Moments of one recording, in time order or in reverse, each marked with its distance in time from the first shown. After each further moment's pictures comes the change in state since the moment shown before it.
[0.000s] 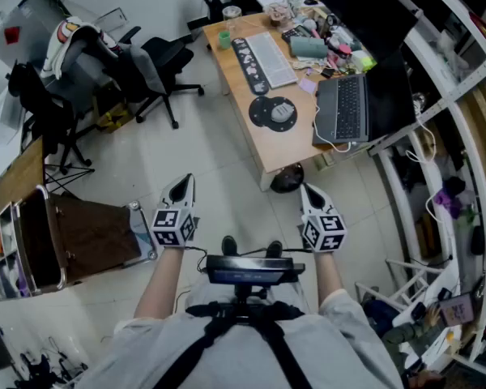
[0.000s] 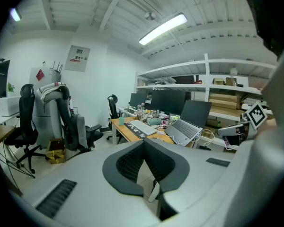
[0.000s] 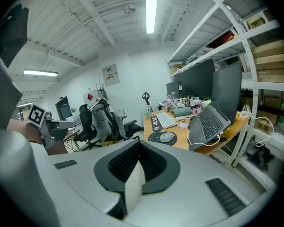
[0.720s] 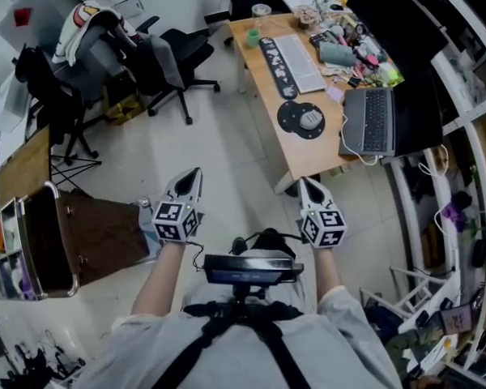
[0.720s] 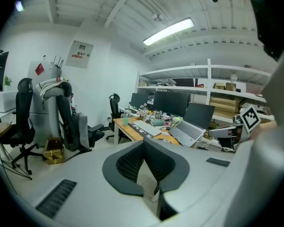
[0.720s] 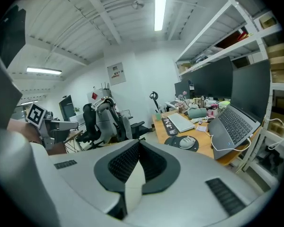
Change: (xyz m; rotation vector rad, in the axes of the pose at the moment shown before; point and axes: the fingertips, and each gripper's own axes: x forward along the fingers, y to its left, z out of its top) left arm 0.008 0.092 0.010 -0.018 -0.001 -0.056; right arm 0.090 0.088 0.018 -0.019 -0.010 0.044
